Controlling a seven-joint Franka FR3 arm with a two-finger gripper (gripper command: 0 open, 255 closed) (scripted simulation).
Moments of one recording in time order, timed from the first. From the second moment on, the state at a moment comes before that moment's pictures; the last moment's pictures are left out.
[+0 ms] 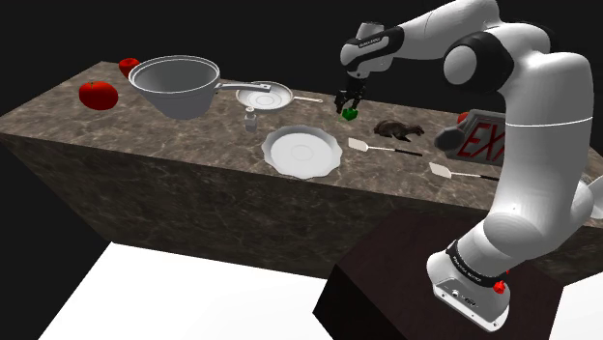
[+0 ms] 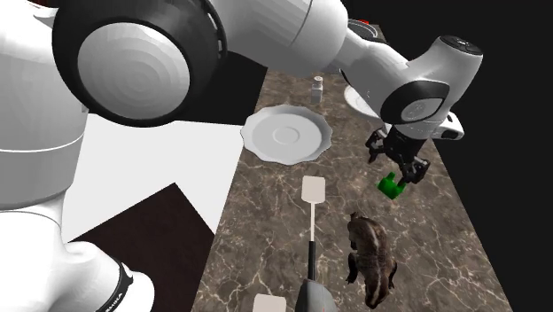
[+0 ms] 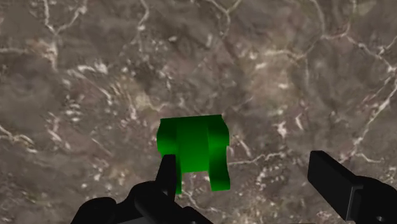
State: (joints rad) arm -0.21 0.61 -0.16 -1.54 0.17 2.13 -0.33
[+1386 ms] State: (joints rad) arm -0.22 0.61 -0.16 -1.54 0.17 2.16 -0.33
